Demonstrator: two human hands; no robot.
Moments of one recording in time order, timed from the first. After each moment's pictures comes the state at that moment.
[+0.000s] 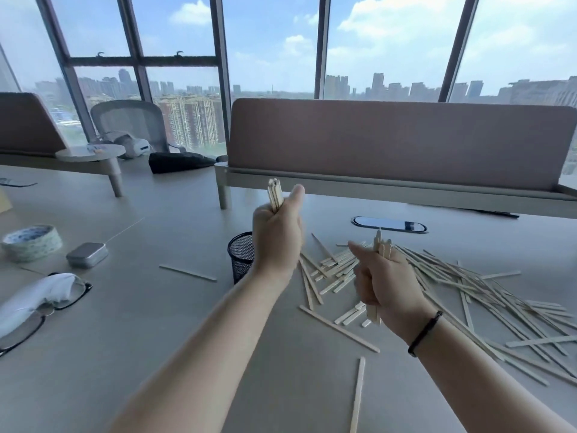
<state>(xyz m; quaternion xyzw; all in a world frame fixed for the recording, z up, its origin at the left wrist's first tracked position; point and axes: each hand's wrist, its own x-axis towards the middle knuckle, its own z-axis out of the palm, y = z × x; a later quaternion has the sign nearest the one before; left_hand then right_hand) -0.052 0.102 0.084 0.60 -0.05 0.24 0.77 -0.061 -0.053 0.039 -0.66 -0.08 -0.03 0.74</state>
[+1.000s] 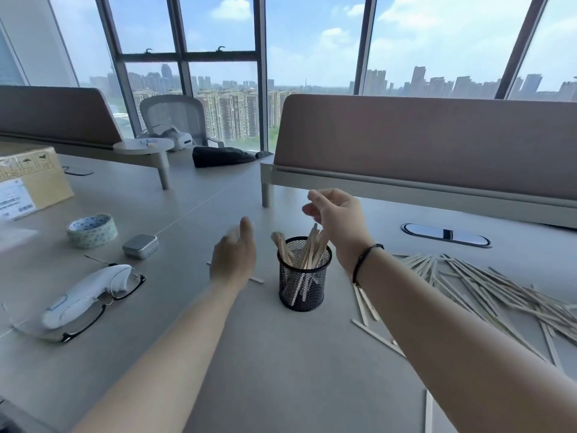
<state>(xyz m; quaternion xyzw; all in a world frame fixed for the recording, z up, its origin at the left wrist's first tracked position) -0.011 0.272 0.011 0.84 0.20 0.23 0.45 0.022 0.097 0.083 -0.69 -0.10 -0.05 0.71</state>
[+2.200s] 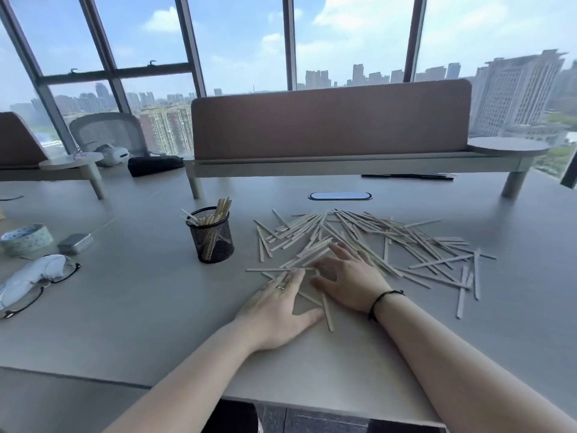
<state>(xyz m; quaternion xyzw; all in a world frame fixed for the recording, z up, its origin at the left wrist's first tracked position) -0.168 0.044 -0.027 0.98 -0.15 -0.05 0.13 -0.111 -0.150 -0.031 -0.97 -0.16 -0.04 0.18</state>
